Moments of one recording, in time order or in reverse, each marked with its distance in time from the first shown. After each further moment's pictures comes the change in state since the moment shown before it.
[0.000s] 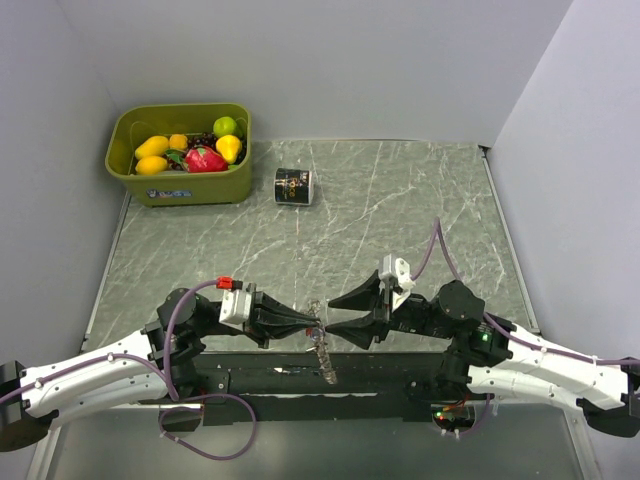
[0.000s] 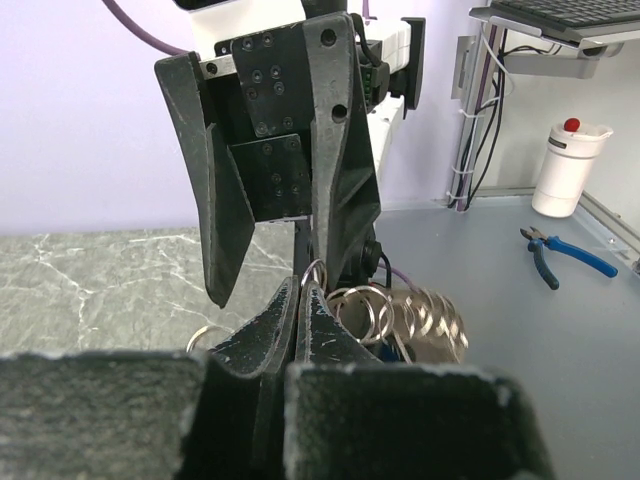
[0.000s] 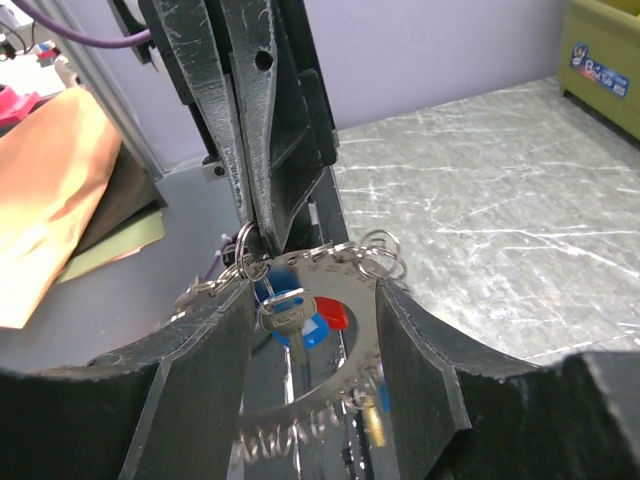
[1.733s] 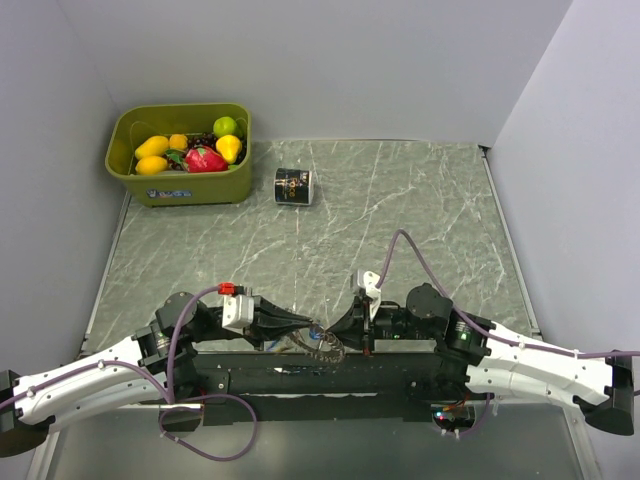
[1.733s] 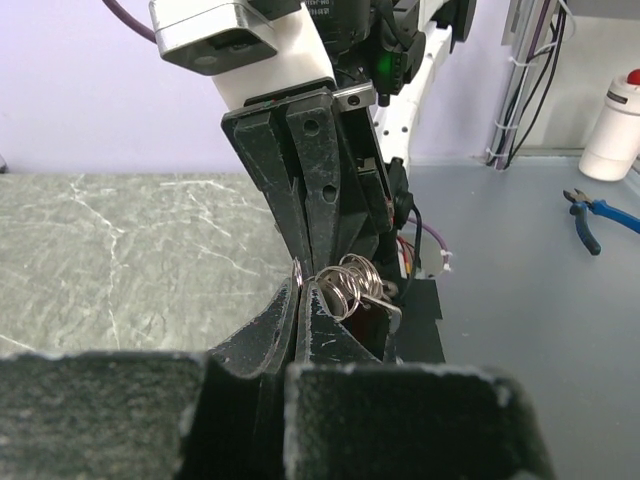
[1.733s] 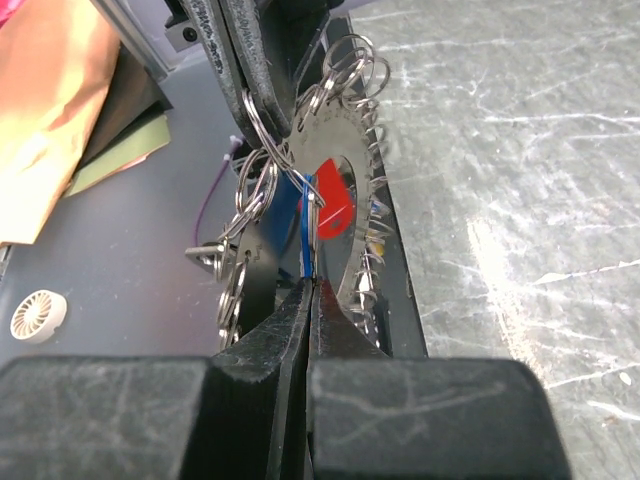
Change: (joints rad) left arm 0.000 -0.099 -0.024 -0.185 -0.082 0.072; right arm -0.021 0.063 -0.097 -0.042 -0.111 0.023
